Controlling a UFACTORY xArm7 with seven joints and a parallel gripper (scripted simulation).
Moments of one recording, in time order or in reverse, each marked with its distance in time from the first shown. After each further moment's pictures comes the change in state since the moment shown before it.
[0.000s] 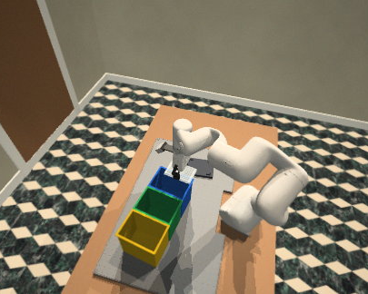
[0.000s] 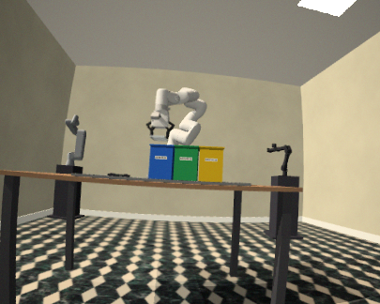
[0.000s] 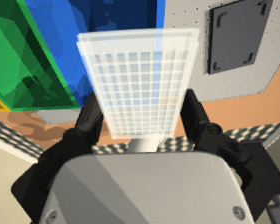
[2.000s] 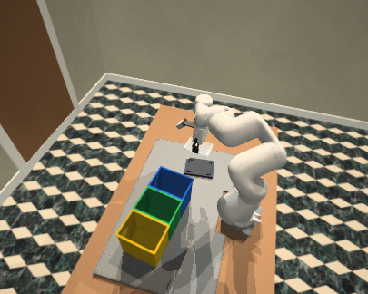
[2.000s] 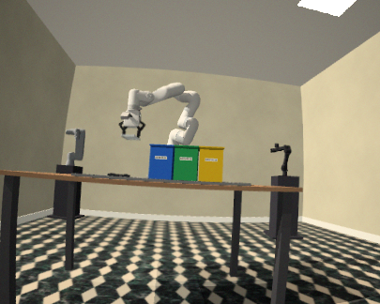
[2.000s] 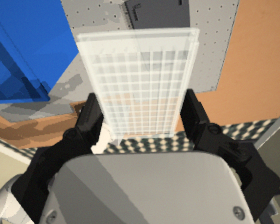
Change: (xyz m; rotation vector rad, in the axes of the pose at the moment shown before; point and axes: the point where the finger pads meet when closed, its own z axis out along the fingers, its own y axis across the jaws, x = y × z) arm -0.017 0.178 -0.003 0.002 0.001 -0.002
